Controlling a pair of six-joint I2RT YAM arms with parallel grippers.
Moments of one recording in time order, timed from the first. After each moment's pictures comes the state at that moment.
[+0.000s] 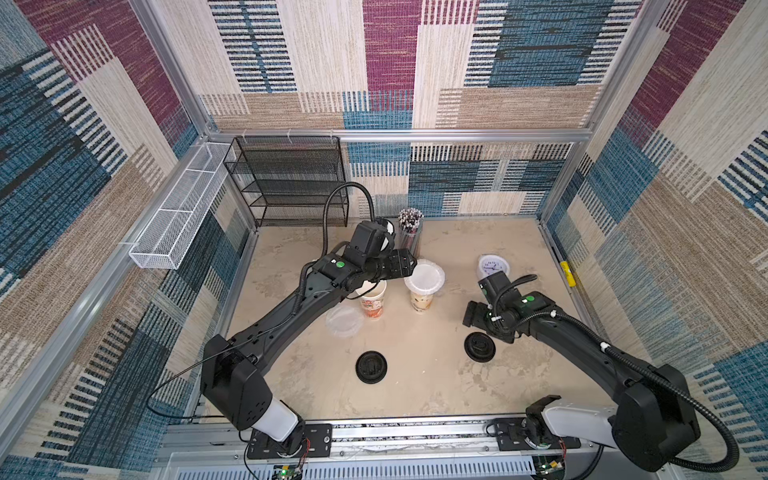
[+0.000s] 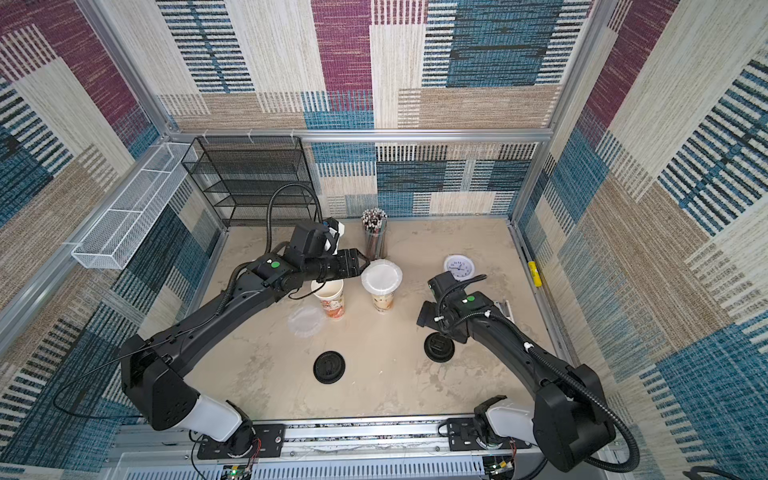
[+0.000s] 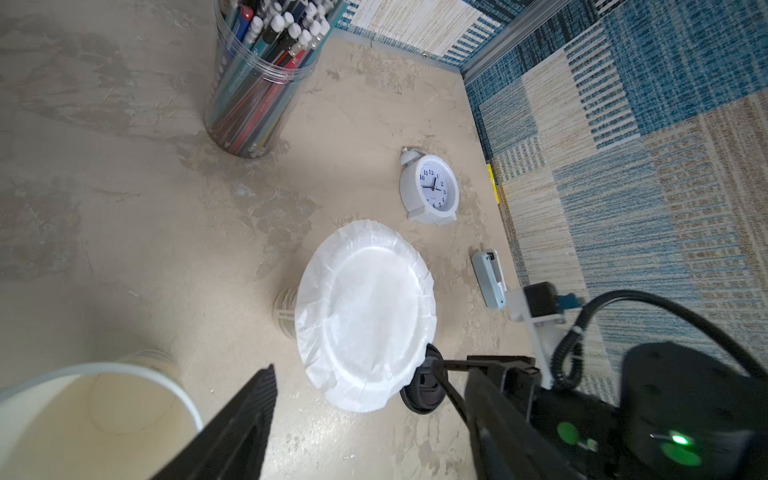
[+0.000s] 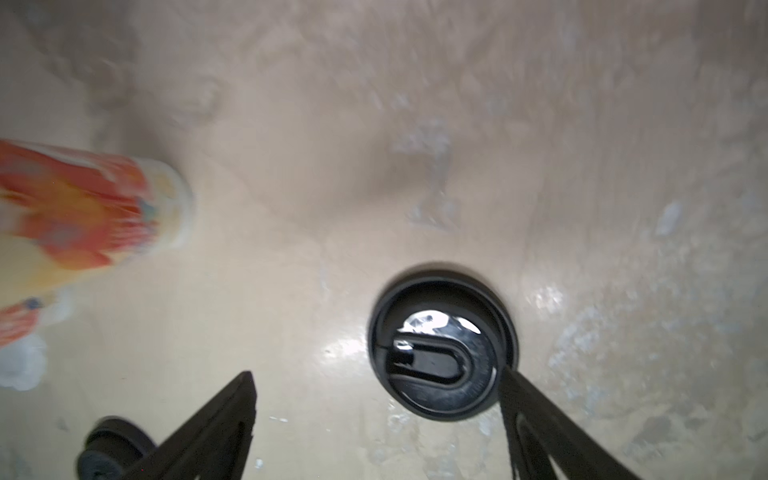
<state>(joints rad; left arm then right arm) -0.63 1.54 1.43 -0.54 0.16 -0.64 0.41 1.25 0.81 -0.84 0.03 0.80</state>
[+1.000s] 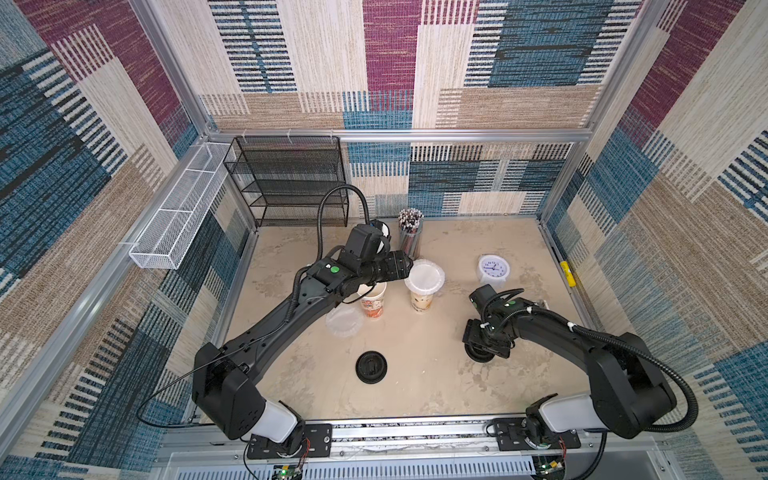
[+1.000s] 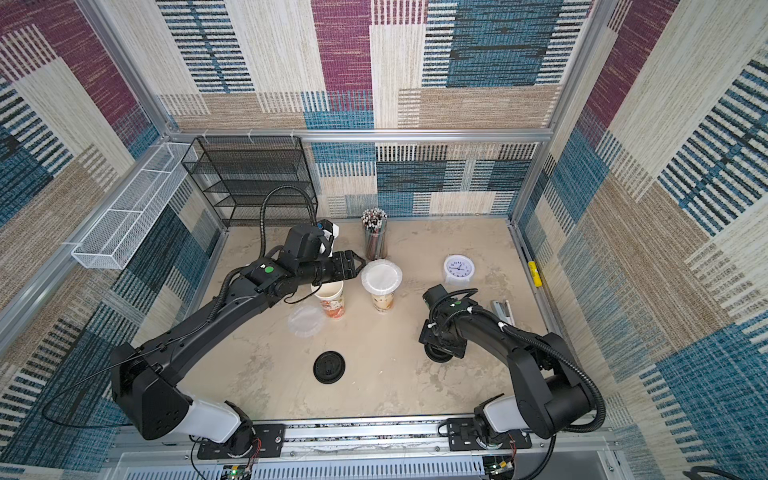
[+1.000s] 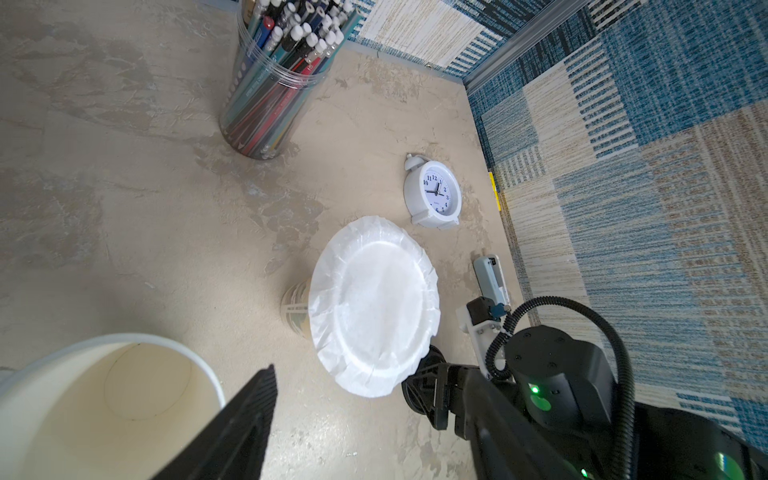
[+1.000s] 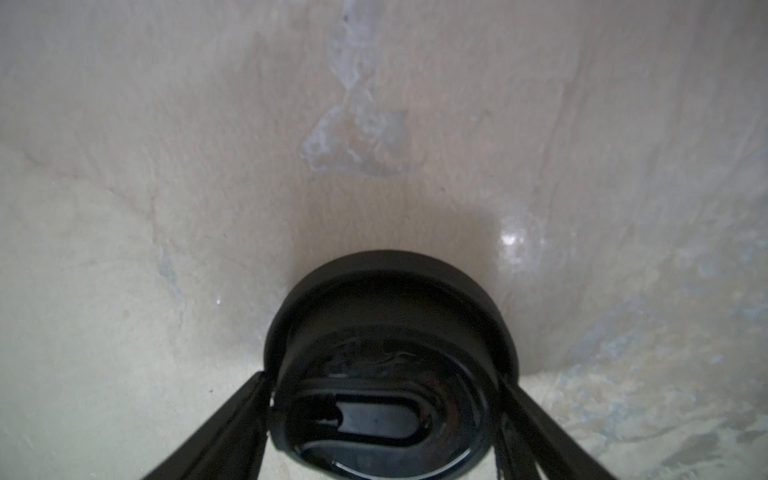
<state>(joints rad) -0.63 1.49 1.39 -0.53 0.13 -0.65 0.41 1.42 0.74 -0.76 0.01 0.80</state>
